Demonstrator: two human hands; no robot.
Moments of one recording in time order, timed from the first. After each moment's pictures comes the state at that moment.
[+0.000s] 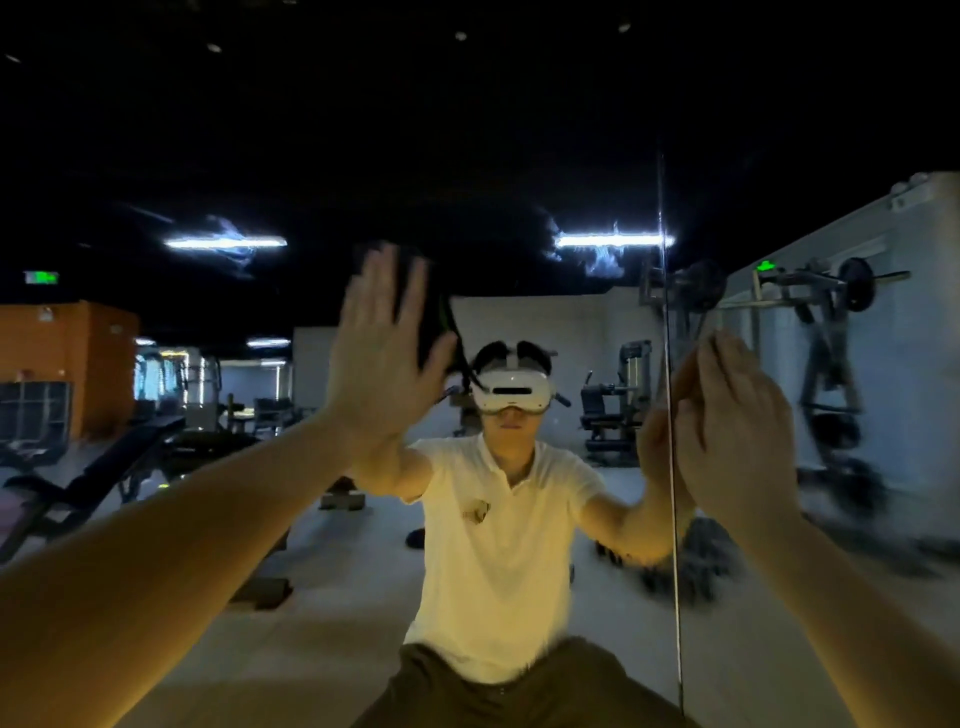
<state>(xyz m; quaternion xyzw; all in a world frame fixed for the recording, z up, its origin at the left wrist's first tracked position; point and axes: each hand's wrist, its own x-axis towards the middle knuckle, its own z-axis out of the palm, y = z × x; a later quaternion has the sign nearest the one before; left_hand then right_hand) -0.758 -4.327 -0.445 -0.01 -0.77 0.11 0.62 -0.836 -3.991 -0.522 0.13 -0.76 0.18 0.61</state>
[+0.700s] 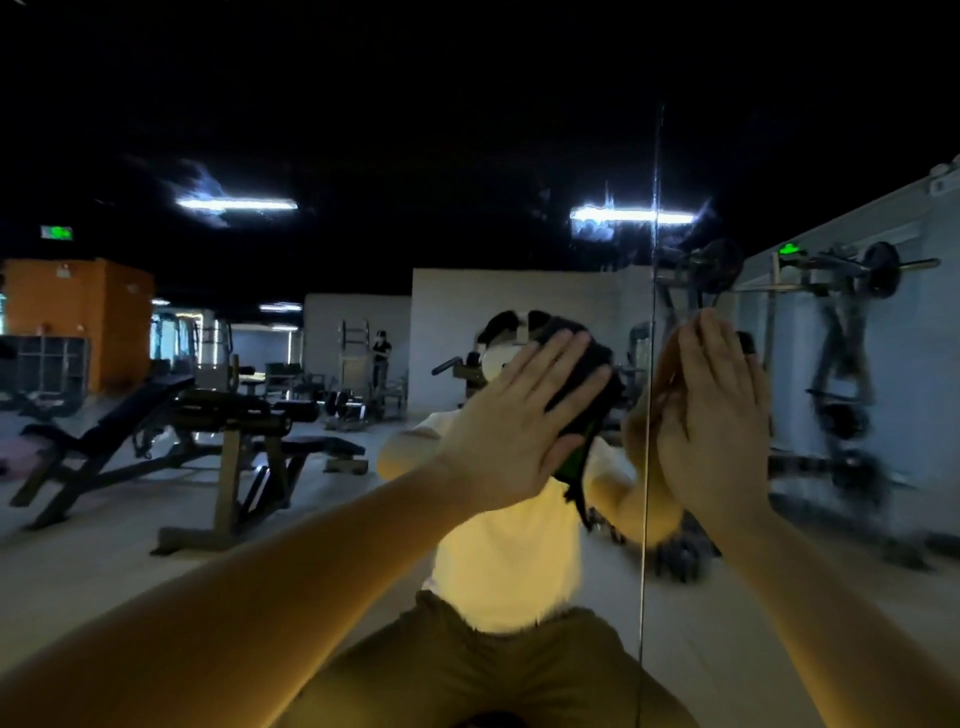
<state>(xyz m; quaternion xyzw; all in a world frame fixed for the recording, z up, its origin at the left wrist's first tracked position) -0.793 -4.207 -0.532 -0.19 -0.79 0.27 0.52 -0.842 -3.983 -0.539 0.20 -0.72 0.21 0.62</state>
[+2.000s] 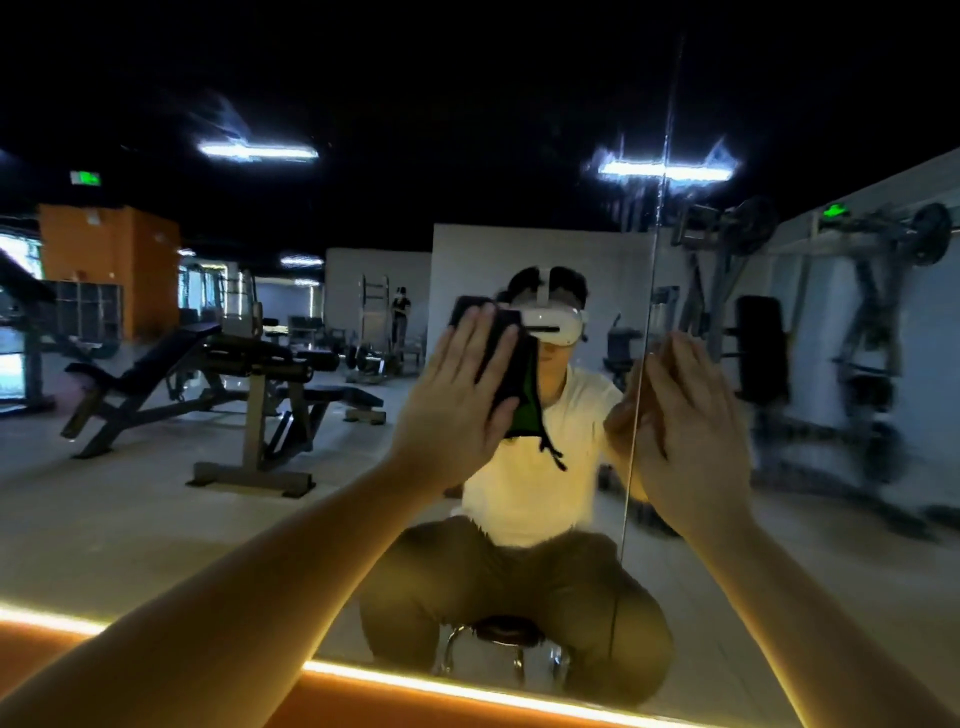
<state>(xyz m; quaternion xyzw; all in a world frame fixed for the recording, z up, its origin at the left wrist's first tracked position) -0.773 -4.242 -0.598 -0.10 -0.80 0.13 0.58 -0.819 -3.976 -0.605 0.27 -0.76 0.19 0.56</state>
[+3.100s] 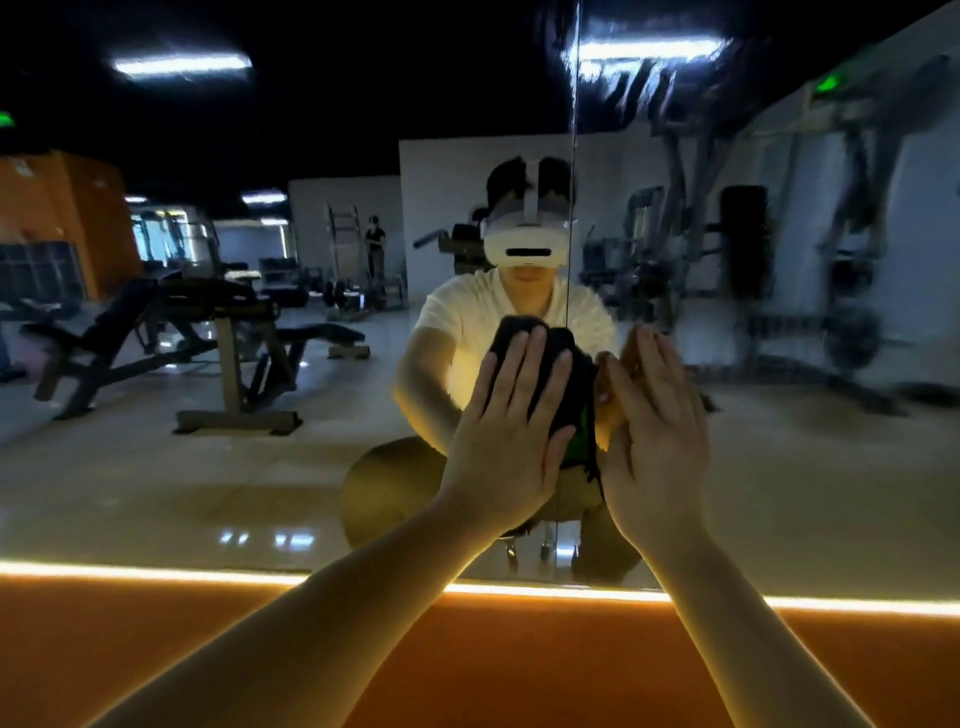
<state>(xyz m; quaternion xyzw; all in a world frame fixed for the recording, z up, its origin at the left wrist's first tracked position) -0.800 -4.117 -0.724 -0.13 -0.83 0.09 0.53 -0.815 -3.947 -0.724 0.26 -0.76 0.28 0.53</state>
